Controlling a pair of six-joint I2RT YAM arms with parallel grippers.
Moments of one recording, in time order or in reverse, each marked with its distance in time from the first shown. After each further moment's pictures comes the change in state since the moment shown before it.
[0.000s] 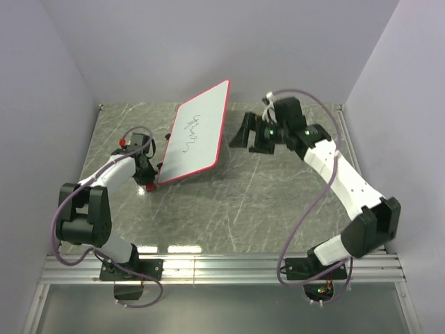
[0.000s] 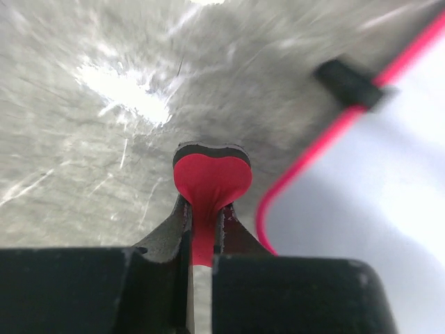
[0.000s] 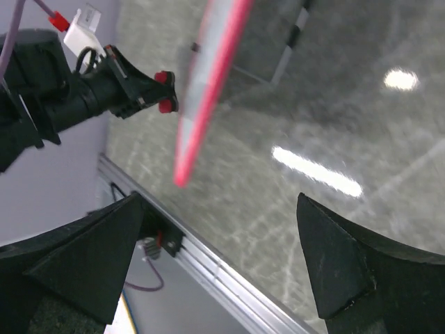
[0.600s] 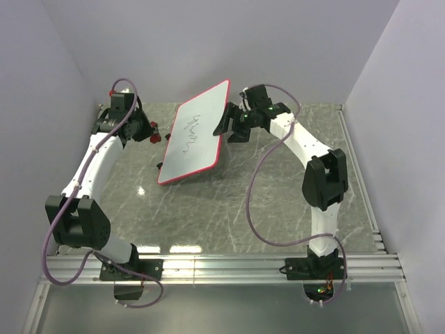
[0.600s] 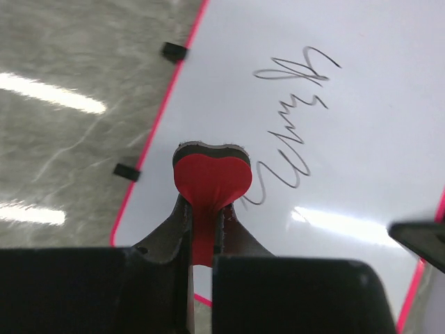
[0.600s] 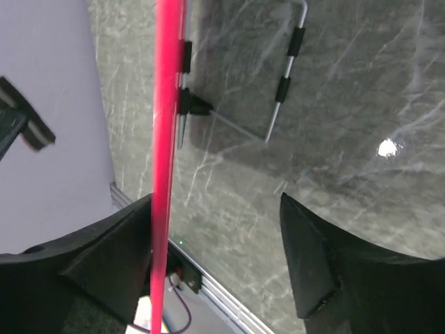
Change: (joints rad) left arm 0.032 -0.050 0.484 -0.079 0.227 0.072; right arm 0.005 0.562 0.460 0.005 -0.067 0.095
